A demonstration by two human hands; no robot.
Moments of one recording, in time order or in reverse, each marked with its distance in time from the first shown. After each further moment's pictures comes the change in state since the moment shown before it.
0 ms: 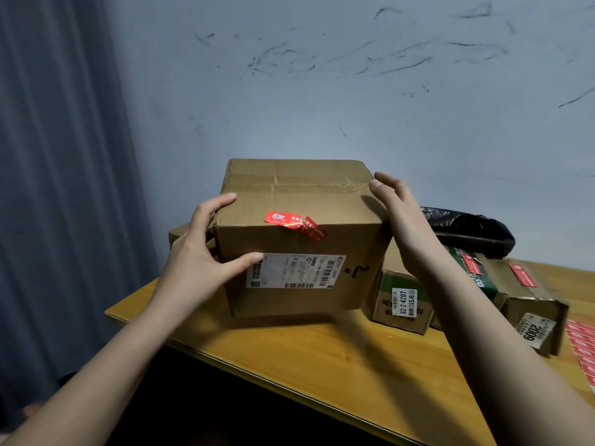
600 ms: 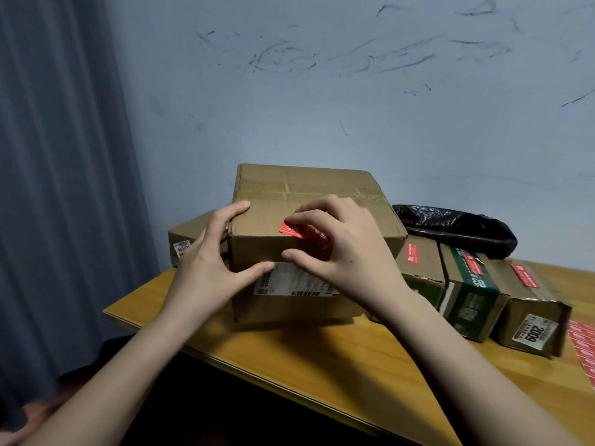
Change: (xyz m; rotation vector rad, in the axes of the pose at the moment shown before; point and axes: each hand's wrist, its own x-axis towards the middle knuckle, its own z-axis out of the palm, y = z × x) left_hand -0.008 0.003 0.012 0.059 -0.023 0.034; right_hand -0.043 -0.007 0.046 -0.770 -0.144 -0.749
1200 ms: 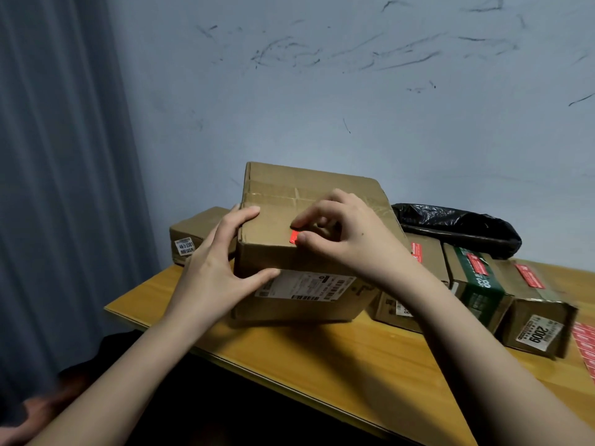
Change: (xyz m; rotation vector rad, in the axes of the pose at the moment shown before) left_hand -0.005 -0.002 0.002 0.053 -0.029 0.018; right_hand 0.016 0.001 -0.012 0.241 -0.203 0.160
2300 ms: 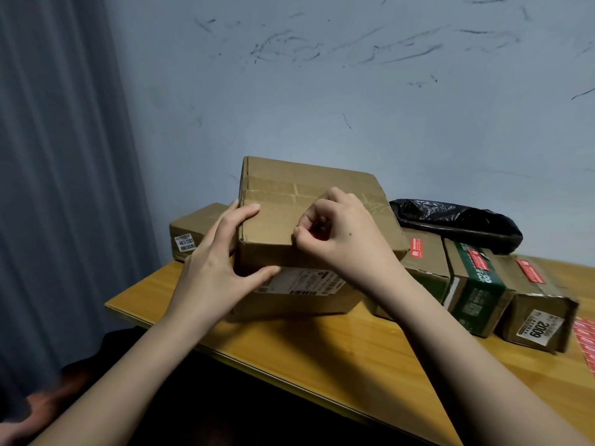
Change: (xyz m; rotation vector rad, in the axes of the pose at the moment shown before) left_hand -0.002 -0.001 0.002 0.073 0.016 0.030; right_hand -0.003 -0.012 0.016 -0.048 0.129 0.121
